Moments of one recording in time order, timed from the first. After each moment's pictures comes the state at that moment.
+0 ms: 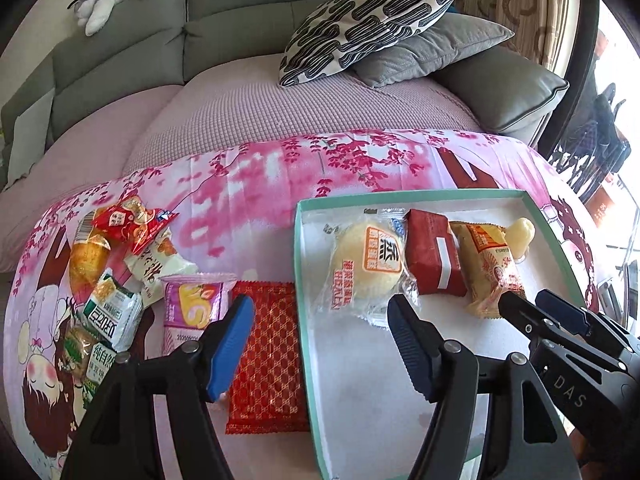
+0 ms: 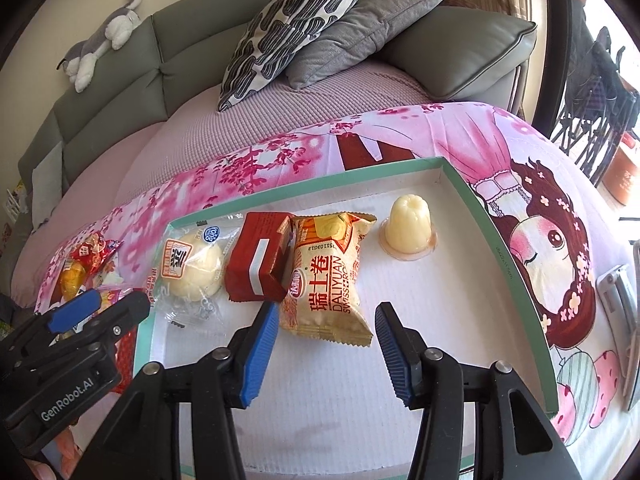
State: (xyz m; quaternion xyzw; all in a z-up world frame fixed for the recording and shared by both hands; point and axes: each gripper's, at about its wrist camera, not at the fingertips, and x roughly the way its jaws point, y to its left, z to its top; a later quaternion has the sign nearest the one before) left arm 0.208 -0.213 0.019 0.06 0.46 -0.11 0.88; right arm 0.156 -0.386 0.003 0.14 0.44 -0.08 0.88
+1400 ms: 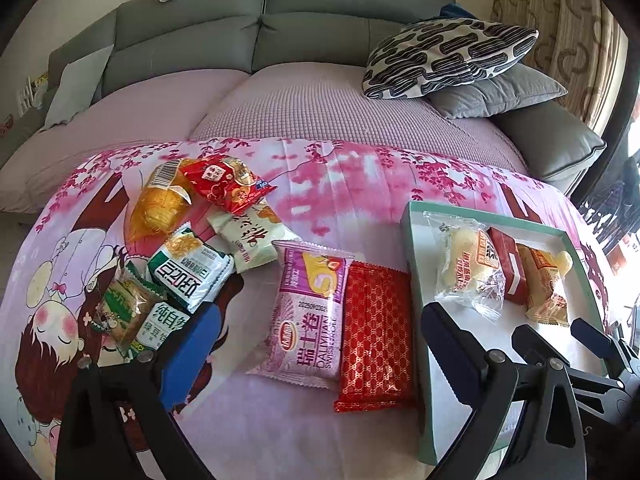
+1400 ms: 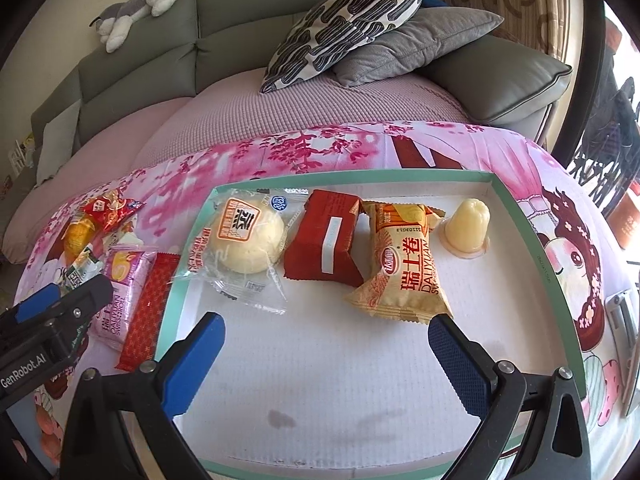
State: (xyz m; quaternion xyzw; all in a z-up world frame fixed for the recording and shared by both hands) left arm 0.196 -0.123 0.016 -0.02 0.44 -0.05 0.90; right arm 0.157 -0.322 0.002 0.07 0.43 -0.06 0.90
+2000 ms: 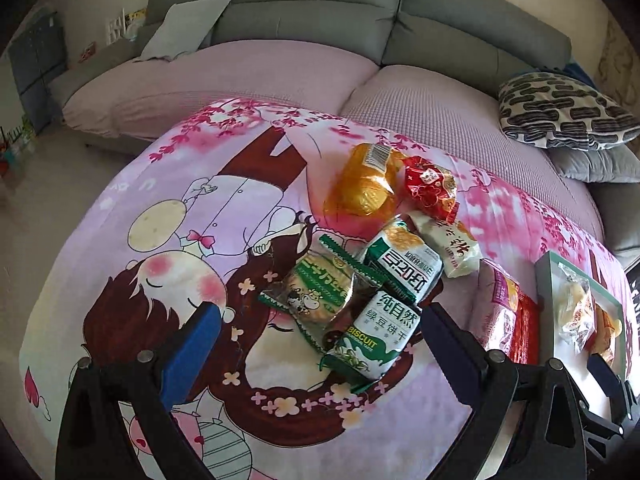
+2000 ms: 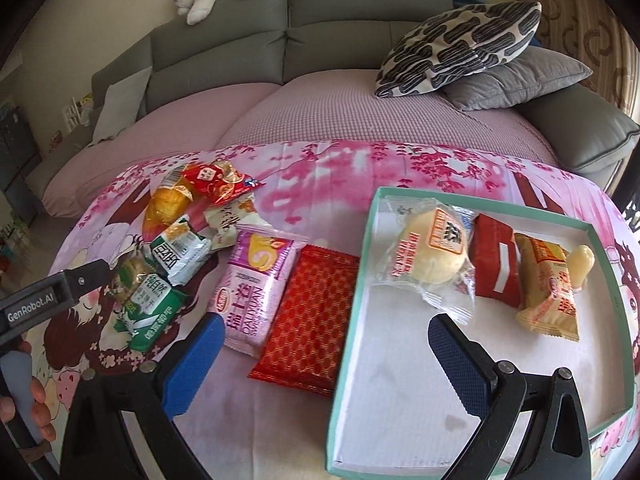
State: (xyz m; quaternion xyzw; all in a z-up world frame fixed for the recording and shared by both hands) left arm 0.178 0.025 0.016 -0.11 0.46 0.10 0.88; right arm 0.169 -0.206 0.008 0.03 0.42 0.05 0.90
